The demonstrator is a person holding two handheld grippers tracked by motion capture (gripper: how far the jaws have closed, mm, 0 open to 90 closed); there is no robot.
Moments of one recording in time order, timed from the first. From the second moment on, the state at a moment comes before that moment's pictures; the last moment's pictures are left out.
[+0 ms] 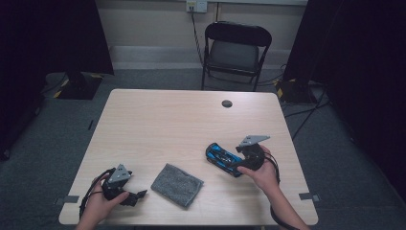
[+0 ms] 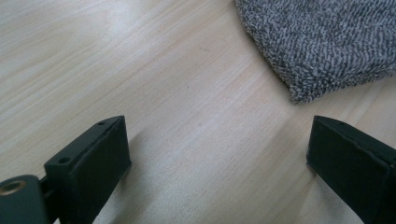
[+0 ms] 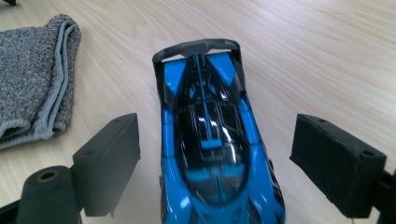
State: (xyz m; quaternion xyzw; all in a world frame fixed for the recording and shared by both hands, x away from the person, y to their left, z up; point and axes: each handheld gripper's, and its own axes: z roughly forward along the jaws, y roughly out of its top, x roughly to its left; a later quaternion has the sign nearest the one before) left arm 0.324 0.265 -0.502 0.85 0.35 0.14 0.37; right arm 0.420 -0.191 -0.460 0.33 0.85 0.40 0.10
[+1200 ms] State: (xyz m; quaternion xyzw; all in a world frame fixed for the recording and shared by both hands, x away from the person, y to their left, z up) left arm 0.326 0.266 -0.502 0.86 0.34 0.14 0.37; right arm 0.456 -0.126 -0.487 0.32 0.88 0.35 0.10
